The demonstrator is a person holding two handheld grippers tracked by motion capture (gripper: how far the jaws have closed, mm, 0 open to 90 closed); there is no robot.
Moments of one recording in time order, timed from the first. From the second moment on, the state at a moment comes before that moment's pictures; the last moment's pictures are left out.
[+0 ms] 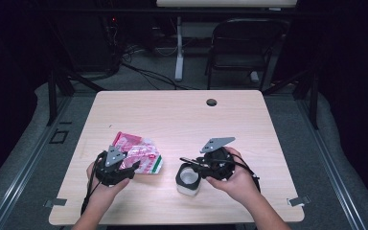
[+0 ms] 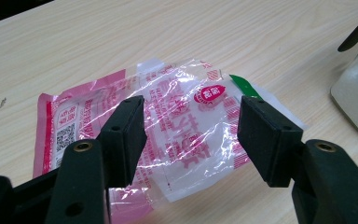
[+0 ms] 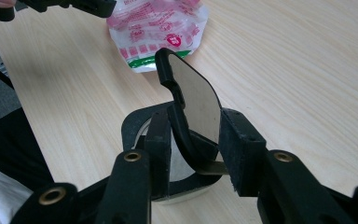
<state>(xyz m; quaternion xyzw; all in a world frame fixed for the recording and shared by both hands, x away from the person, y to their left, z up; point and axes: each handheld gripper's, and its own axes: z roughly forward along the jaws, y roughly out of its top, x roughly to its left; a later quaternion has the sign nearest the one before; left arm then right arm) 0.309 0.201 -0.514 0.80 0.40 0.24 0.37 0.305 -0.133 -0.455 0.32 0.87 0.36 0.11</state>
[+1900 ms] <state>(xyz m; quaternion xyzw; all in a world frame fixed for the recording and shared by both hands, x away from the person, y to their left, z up) 0.310 0.202 -0.515 0.81 0.40 0.24 0.37 0.287 -0.122 -0.481 0.30 0.88 0.36 0.10</state>
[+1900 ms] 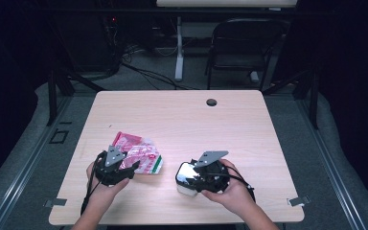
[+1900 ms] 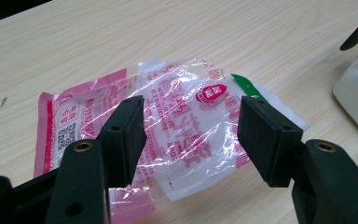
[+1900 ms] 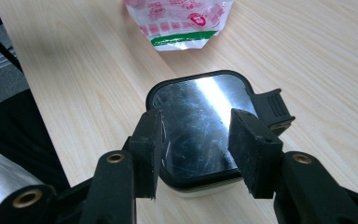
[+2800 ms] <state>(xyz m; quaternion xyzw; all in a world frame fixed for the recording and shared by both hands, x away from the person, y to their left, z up) 0.315 0.215 -0.518 0.79 0.42 0.24 0.37 0.314 -0.192 -0.490 0.42 0.82 0.37 0.13</state>
